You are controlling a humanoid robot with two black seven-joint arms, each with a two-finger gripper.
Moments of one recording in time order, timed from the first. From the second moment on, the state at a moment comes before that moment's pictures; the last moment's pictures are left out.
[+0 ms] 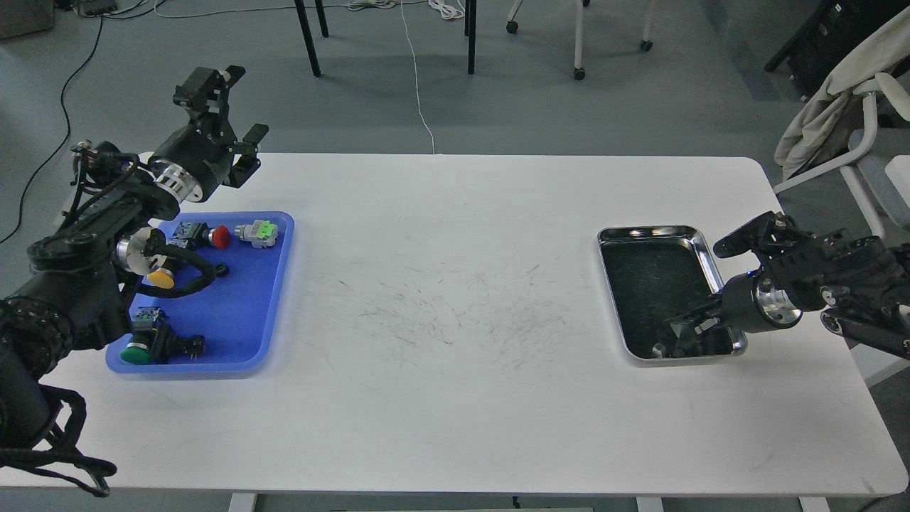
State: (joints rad) left arm -0.97 0.24 -0.34 -0.22 0.14 -0.49 -0.49; right arm 1.19 -0.63 -0.50 0.95 -1.47 0.26 0.36
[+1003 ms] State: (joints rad) left arm -0.96 0.24 -0.34 -0.22 0.13 -0.49 -0.49; right arm 1.20 -0.61 -0.50 0.94 -1.47 0.27 0.36
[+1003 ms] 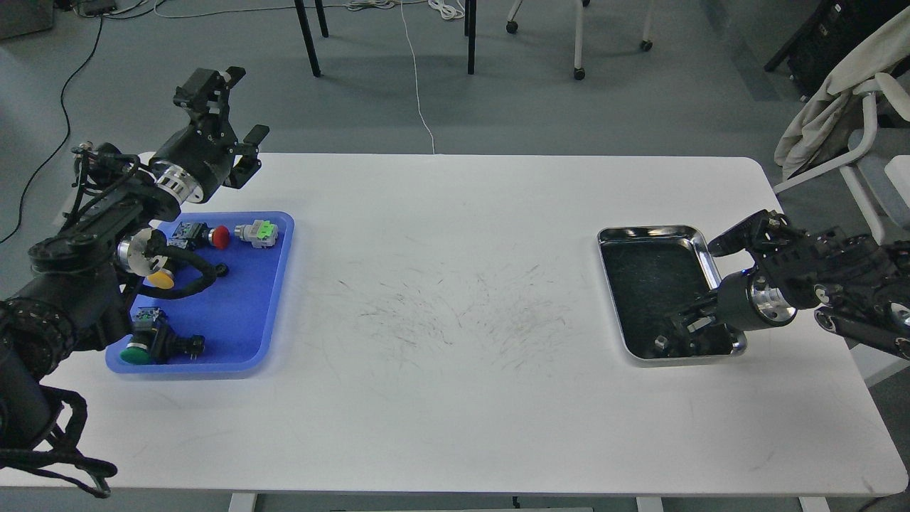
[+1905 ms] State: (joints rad) left arm -0.96 0.27 -0.35 -0.21 0.13 -0.49 -0.49; right arm 1.33 -0.53 -0.36 0.94 -1.44 0.16 0.38
